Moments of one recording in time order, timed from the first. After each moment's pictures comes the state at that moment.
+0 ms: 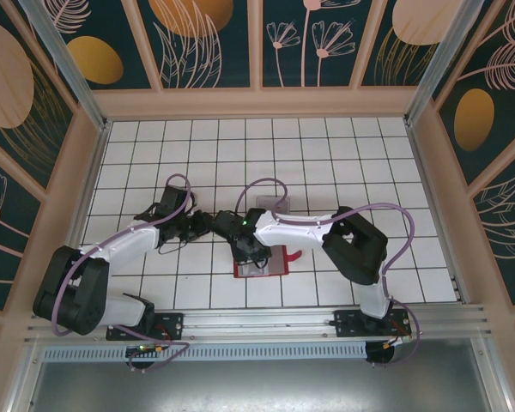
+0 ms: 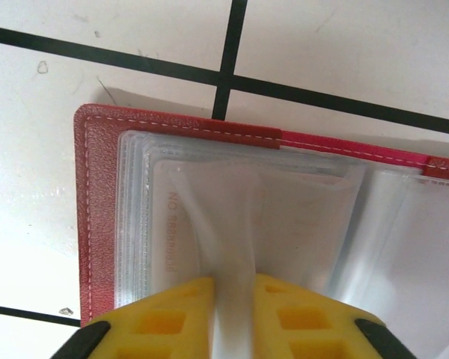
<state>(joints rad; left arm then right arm) -0.37 1.36 0.63 -0.25 0.35 -0.77 1.13 1.95 1.35 -0.86 0.08 0.86</state>
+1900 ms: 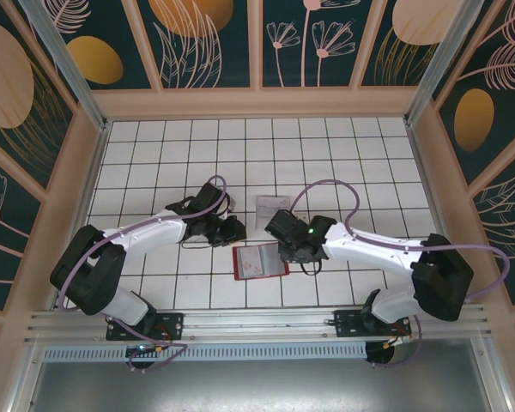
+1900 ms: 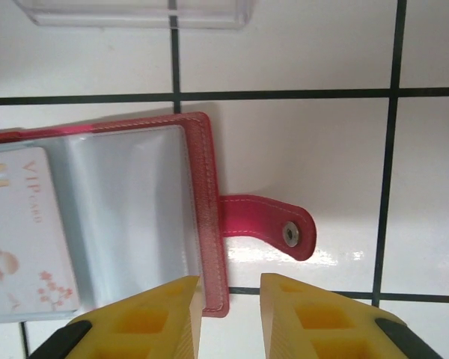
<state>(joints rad) -0.63 1.52 0.82 -0.36 0.44 -0.85 1.01 1.38 0.89 -0.79 0.17 0.94</state>
